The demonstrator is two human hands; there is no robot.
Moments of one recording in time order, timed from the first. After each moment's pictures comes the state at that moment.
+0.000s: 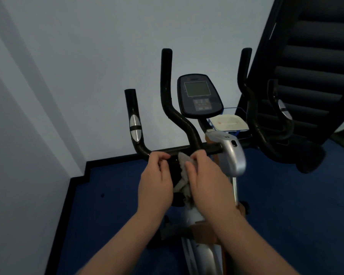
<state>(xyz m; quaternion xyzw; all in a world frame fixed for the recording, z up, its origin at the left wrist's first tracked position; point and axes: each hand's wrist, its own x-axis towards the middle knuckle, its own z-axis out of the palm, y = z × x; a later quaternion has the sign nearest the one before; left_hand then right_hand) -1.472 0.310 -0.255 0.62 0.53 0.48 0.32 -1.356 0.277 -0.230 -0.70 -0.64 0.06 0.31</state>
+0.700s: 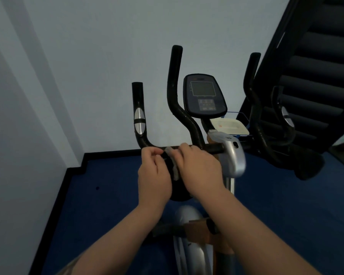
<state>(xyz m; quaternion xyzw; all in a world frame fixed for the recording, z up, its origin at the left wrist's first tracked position) -1.467 0.309 -0.260 0.53 0.55 0.55 0.33 -1.362 0.309 -0.220 -0.66 -0.74 -0.06 0.12</state>
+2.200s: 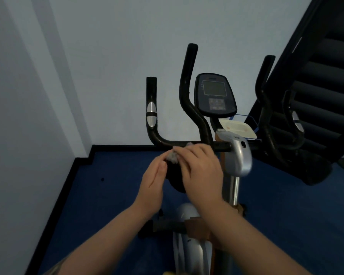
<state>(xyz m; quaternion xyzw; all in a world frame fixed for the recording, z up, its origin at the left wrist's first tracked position) -1.497 0.290 -0.289 0.59 0.35 0.56 0.47 -1.372 0.282 -0.241 -0.57 -0.72 -0.10 0.37</state>
